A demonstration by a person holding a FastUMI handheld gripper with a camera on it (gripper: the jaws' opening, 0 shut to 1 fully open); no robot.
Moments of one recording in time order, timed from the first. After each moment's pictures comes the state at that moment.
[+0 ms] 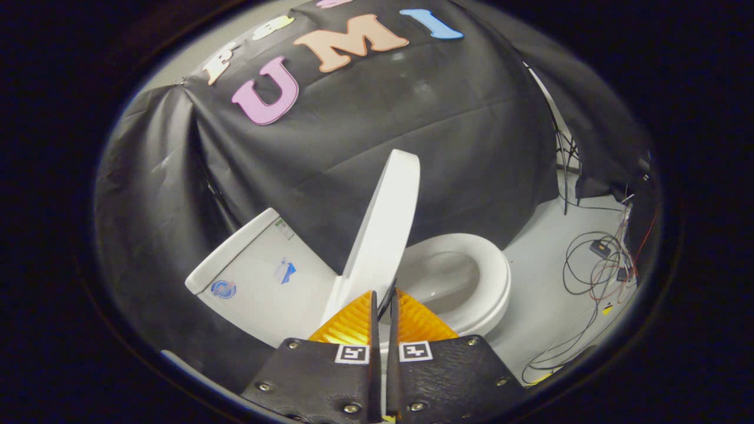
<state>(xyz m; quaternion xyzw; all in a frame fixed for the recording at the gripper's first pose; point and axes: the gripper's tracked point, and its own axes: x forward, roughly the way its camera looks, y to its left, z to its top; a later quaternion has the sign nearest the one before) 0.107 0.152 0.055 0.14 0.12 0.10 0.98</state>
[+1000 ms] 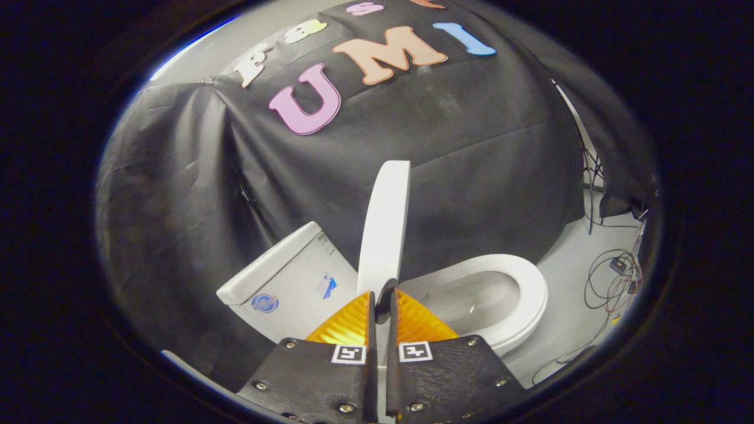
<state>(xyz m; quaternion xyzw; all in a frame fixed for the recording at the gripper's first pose) 0.095 0.224 0.097 0.13 0.07 0.15 0.98</state>
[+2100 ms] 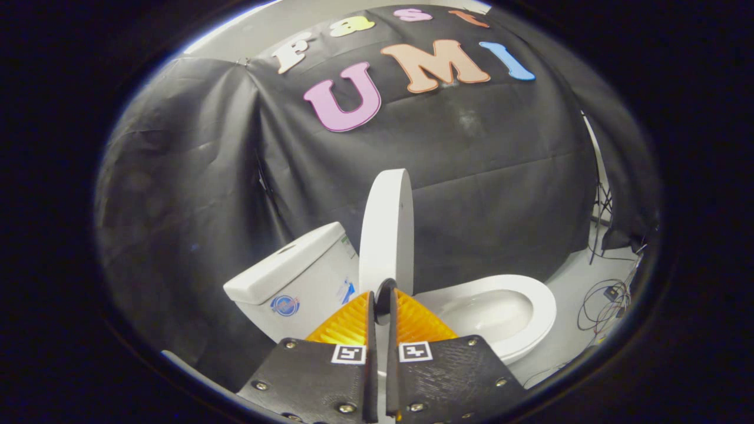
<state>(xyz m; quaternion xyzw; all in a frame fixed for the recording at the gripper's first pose) 0.083 0.294 0.116 0.07 0.03 0.16 0.98</state>
